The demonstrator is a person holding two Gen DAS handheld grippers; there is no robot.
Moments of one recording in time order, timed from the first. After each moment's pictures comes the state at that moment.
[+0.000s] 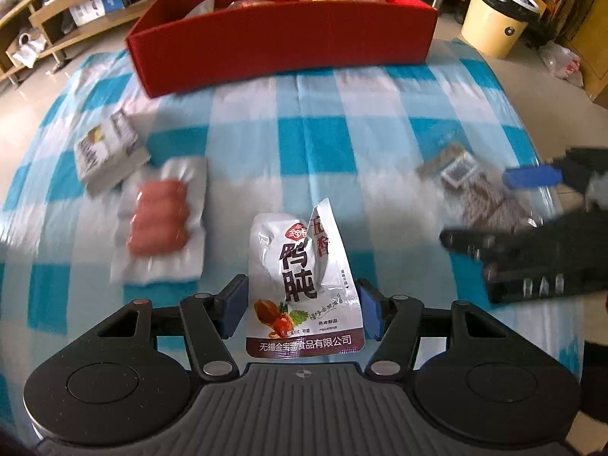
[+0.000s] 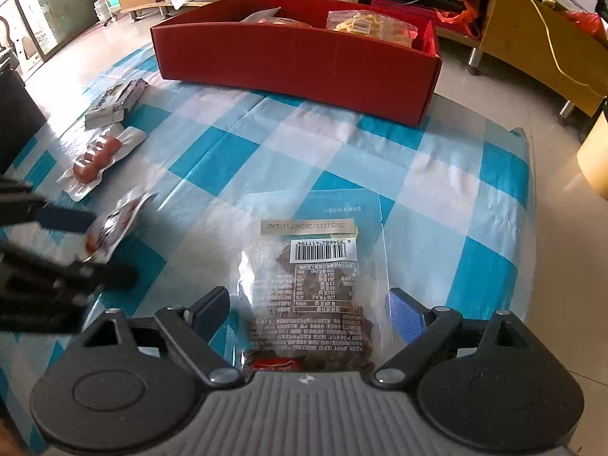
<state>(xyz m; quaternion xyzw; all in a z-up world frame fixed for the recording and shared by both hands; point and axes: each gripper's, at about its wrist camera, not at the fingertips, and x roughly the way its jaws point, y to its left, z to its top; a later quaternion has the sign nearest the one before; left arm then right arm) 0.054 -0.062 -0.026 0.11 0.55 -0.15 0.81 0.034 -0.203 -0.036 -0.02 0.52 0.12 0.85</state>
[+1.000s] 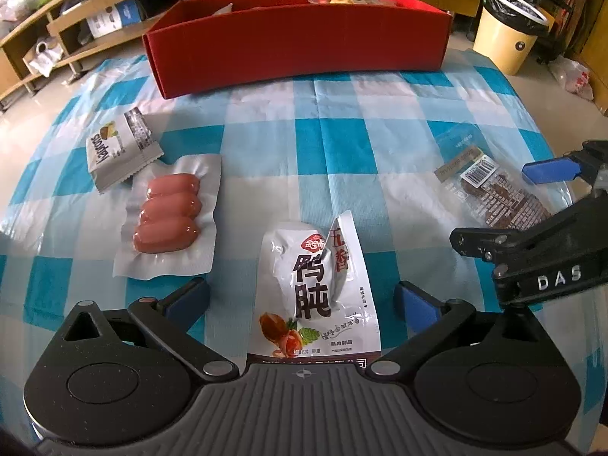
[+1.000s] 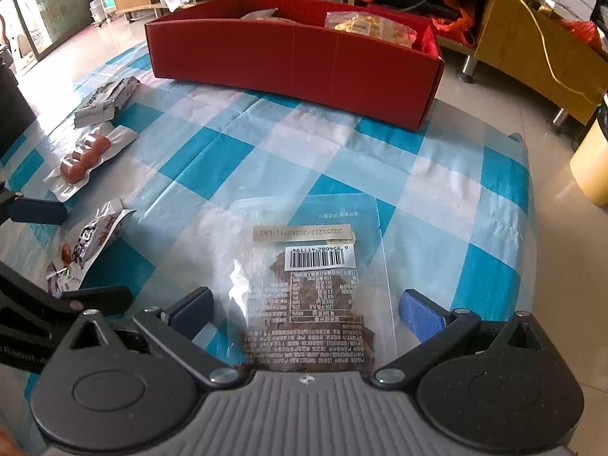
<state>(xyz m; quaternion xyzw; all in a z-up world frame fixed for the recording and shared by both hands) 0.050 -0.060 -0.040 0.11 0.51 -0.13 0.84 0.040 -0.198 -0.045 -0.03 0.51 0.10 0.85</state>
